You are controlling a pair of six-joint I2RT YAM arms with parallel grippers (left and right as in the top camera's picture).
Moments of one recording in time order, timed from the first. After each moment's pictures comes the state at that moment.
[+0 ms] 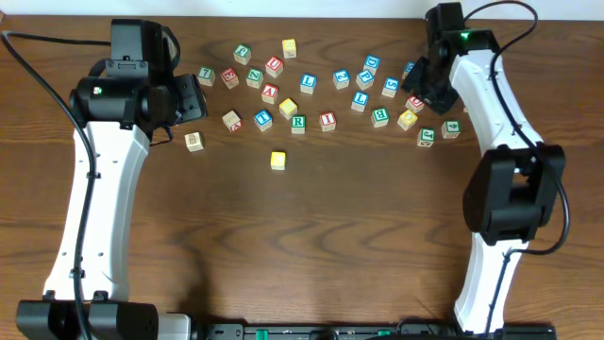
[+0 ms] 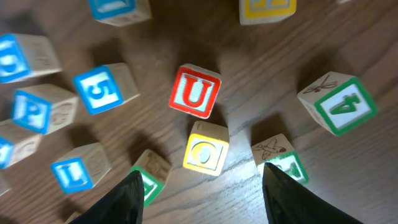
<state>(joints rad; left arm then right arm) -0.03 1.57 1.60 -1.07 0.01 -0.27 0.10 2.22 1.97 -1.08 0.04 0.73</state>
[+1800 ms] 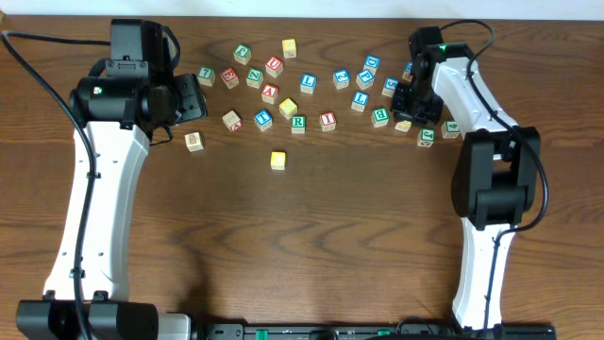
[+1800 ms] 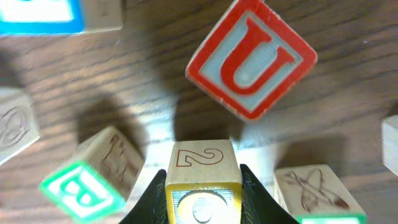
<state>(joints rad) -0.03 1.57 1.60 -1.07 0.01 -0.27 0.12 2.33 1.95 -1.09 -0.06 0.40</state>
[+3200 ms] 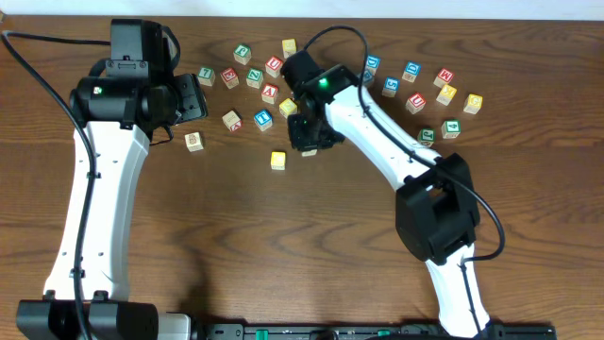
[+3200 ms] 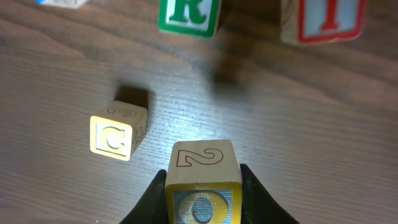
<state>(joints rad) -0.03 1.57 1.60 -1.07 0.01 -0.27 0.60 2.26 1.98 -1.14 -0.08 0.44</state>
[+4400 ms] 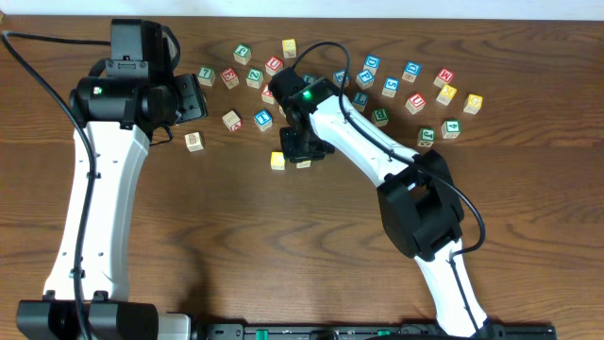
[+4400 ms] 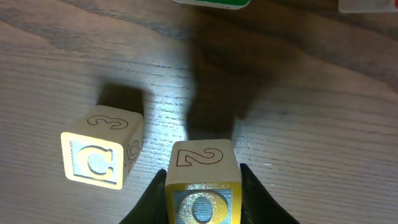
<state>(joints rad) -0.03 1.57 1.60 -1.07 0.01 -0.27 0.65 2.33 1.97 -1.11 -0.07 0.50</state>
